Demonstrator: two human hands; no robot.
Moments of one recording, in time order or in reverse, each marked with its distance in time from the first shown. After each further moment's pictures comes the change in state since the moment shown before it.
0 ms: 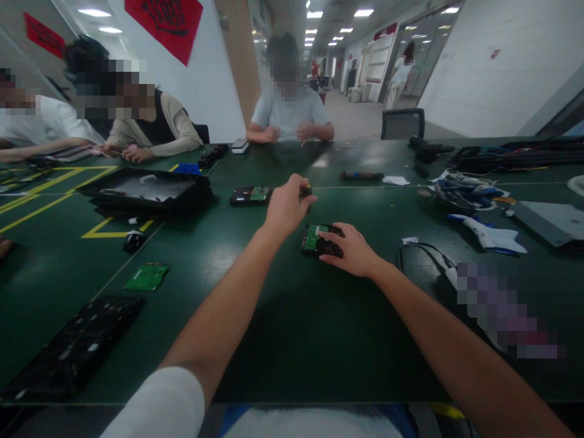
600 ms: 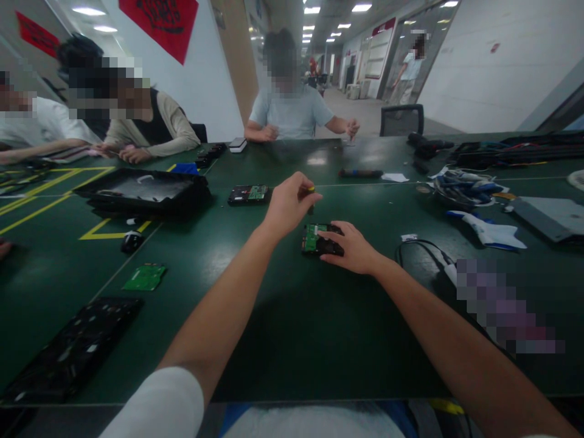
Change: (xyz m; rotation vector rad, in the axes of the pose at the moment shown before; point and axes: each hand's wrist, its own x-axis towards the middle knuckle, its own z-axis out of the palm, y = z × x) left_hand -0.002 0.011 -0.002 -0.092 -0.039 0.063; right_hand -0.001 0.009 0.002 0.017 -0.012 -0.056
